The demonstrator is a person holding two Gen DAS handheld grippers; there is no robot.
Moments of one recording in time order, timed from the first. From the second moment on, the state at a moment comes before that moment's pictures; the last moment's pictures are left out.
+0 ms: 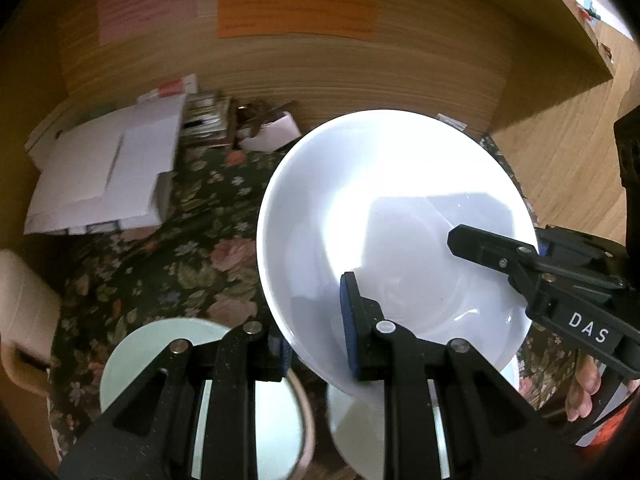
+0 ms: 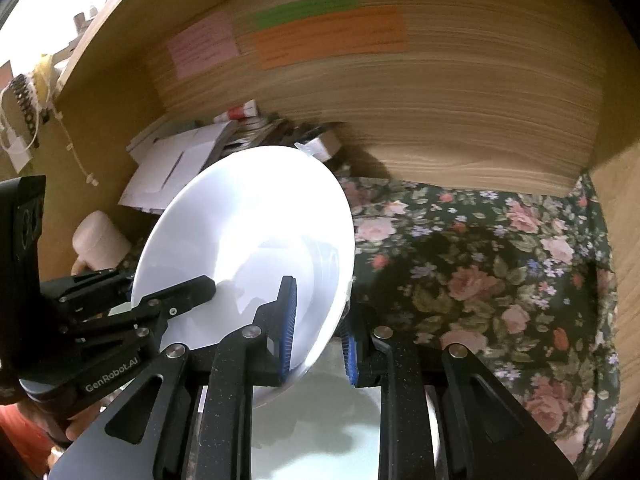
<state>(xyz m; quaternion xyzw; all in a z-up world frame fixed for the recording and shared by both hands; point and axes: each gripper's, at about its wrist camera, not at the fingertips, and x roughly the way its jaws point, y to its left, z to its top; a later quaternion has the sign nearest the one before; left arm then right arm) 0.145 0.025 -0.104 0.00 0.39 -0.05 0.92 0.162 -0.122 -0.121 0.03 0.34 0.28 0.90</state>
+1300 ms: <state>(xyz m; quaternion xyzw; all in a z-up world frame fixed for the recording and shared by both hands) 0.067 0.138 -0.149 -0.06 0.43 0.06 0.90 0.134 -0.006 -0.167 -0.03 0.40 0.39 0.83</state>
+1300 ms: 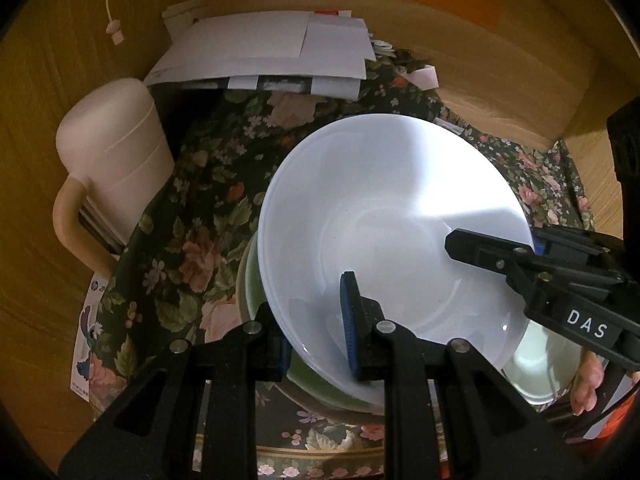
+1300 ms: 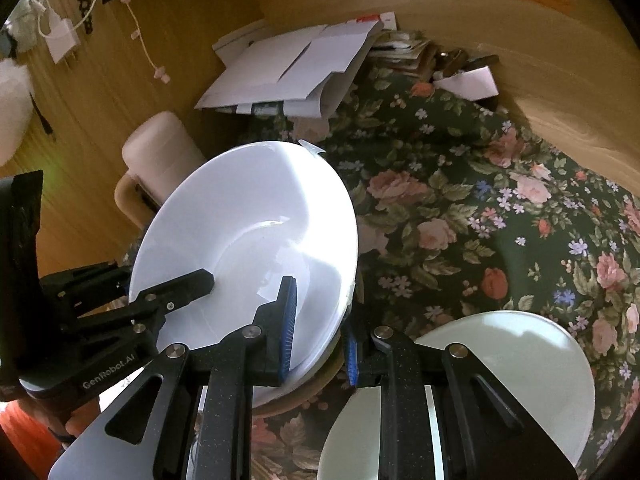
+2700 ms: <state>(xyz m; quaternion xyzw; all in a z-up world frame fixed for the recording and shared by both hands) 0.065 0.136 -0.147 -0.03 0.43 0.08 0.90 0.131 -0.010 -0.162 -0.06 0.40 0.40 0.83</state>
